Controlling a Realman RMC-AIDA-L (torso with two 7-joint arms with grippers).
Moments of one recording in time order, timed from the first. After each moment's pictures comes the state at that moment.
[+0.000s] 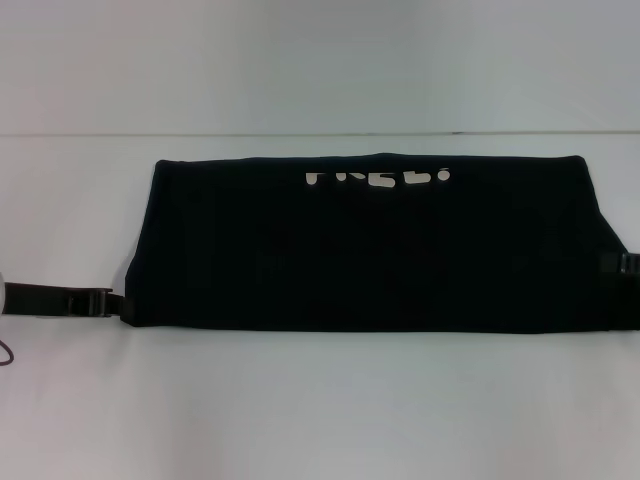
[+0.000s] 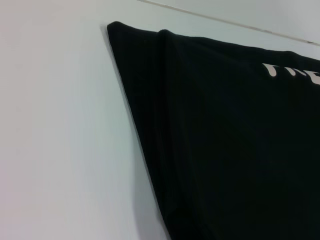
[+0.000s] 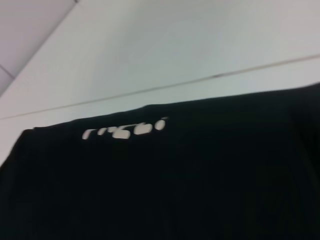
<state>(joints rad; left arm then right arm) -0.55 -2.02 0.68 0.76 2.41 1.27 -2.23 0.57 1.90 -0.42 -0.57 -2.33 -1.33 1.97</state>
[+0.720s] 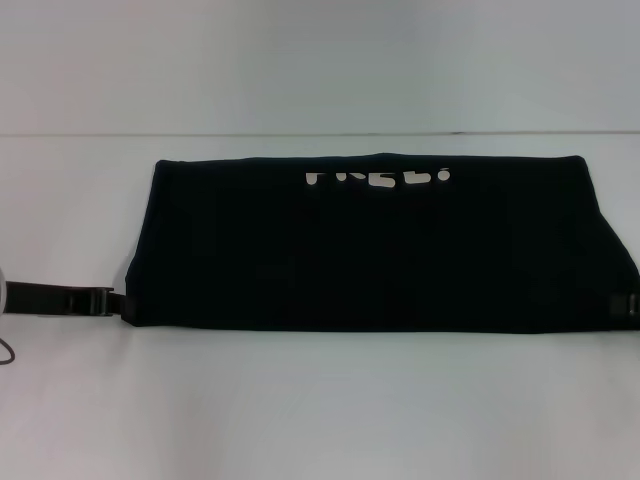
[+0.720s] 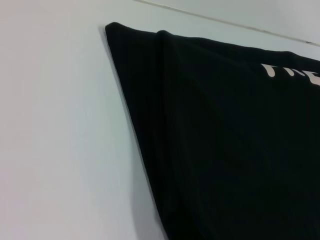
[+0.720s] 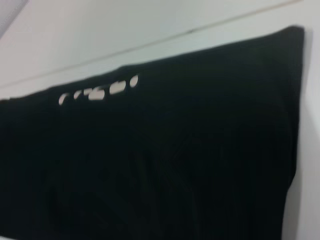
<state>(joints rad) -0.55 -2.02 0.68 0.76 2.41 1.27 -2.23 0.54 1.90 -0.43 -0.56 -2.39 -1.33 1.98</state>
